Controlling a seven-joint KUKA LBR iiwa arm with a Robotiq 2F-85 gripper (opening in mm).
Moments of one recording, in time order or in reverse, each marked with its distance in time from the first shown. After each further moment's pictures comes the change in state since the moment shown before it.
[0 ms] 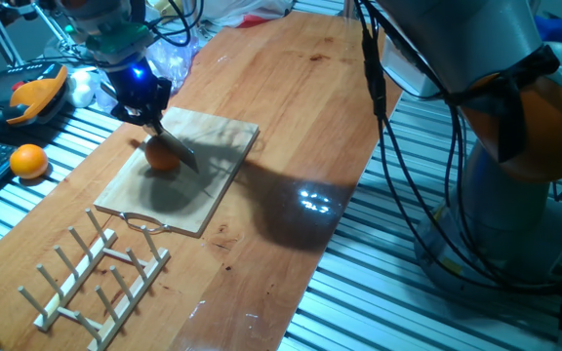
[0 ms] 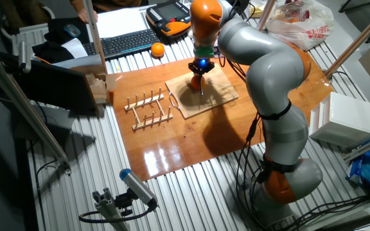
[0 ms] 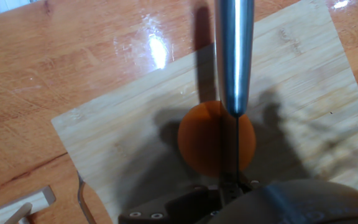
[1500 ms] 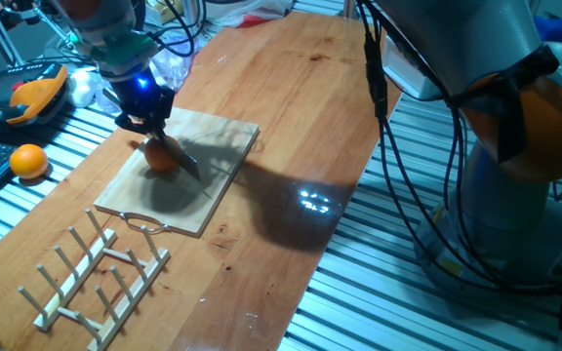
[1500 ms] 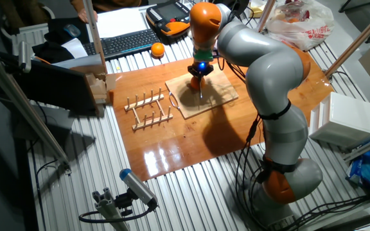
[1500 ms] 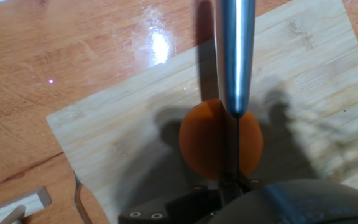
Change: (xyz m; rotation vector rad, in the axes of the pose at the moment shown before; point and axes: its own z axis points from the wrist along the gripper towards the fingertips) arm 0.003 0.003 0.019 -0.006 -0.001 -0.002
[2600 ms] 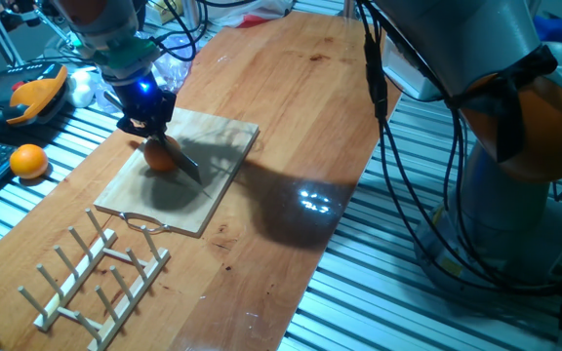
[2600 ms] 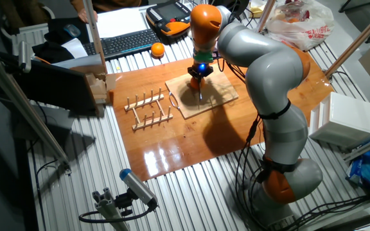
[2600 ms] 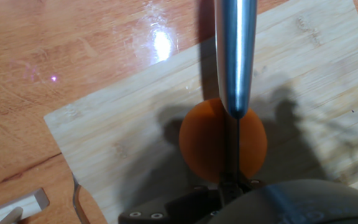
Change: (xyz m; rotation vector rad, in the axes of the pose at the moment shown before) arm -0.002 0.000 0.008 -0.009 0.004 -0.005
